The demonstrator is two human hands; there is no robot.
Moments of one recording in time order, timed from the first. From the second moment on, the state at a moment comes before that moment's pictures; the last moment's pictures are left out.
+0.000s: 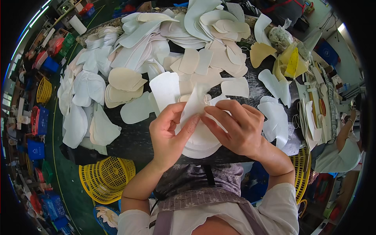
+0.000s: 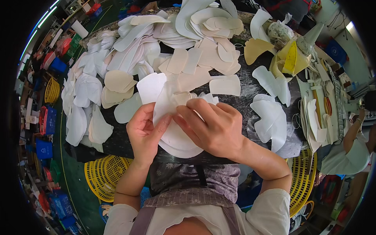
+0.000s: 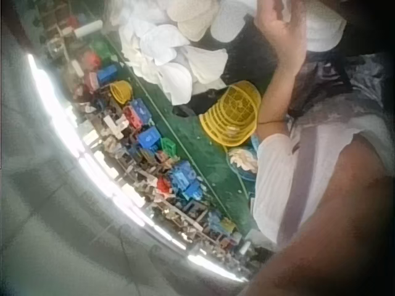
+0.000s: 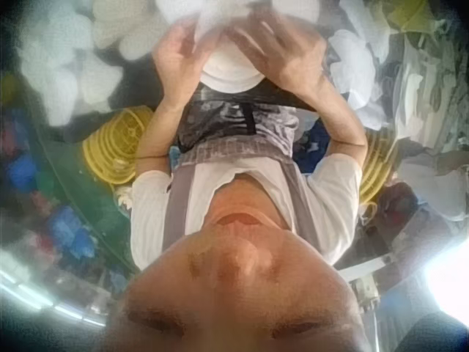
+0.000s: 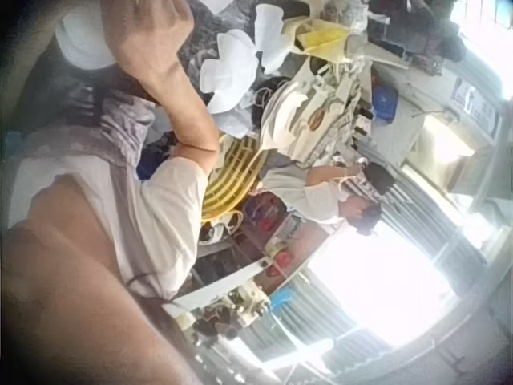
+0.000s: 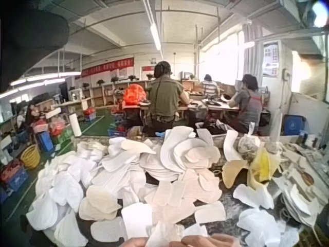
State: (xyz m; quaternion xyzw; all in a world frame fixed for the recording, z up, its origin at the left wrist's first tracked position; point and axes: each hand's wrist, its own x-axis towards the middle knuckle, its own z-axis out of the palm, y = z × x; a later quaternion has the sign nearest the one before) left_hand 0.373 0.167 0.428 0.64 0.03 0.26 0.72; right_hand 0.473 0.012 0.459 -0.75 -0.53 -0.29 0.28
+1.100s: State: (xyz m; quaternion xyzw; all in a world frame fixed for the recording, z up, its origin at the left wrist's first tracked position) left_hand 0.356 0.185 0.443 0.80 0.04 0.23 0.56; right_hand 0.498 -0.013 0.456 -0.73 -0.47 0.03 0.50
